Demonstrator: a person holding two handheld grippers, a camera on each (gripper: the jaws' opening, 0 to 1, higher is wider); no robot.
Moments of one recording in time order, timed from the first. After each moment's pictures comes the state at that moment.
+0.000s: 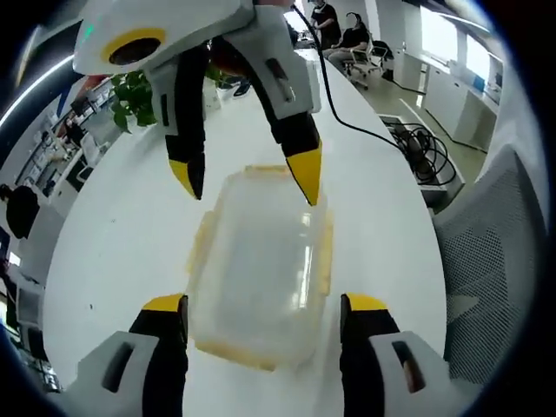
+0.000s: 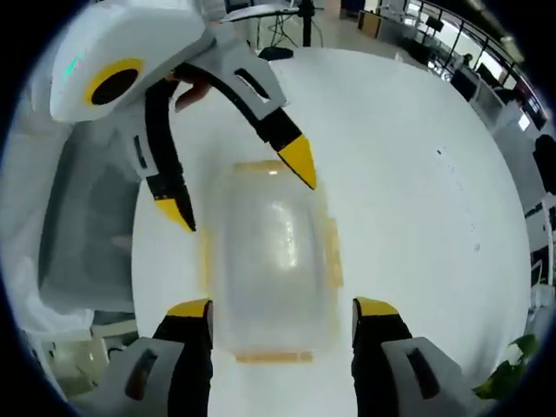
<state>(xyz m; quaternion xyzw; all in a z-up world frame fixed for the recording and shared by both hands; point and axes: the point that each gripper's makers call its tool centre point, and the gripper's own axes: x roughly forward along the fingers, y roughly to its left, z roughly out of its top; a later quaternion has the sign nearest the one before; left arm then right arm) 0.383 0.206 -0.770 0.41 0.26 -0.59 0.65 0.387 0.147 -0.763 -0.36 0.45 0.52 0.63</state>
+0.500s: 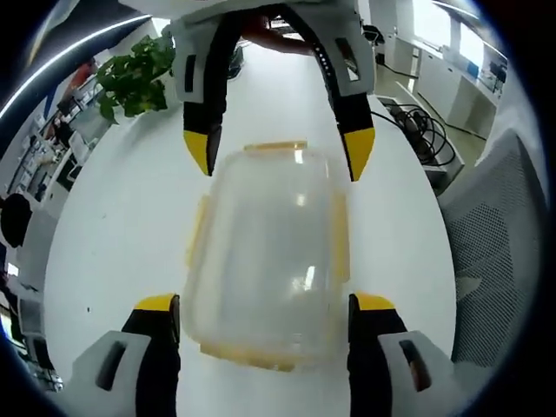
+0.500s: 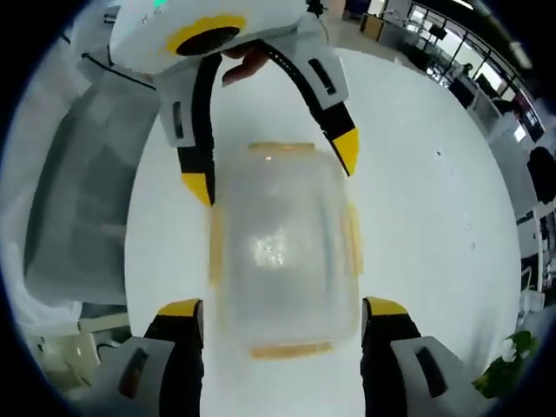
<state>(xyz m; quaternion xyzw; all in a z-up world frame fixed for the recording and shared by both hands) 0.391 0.210 -0.789 0.44 0.28 -0.59 0.62 0.371 0.143 -0.780 -0.39 0.44 0.50 0.64</state>
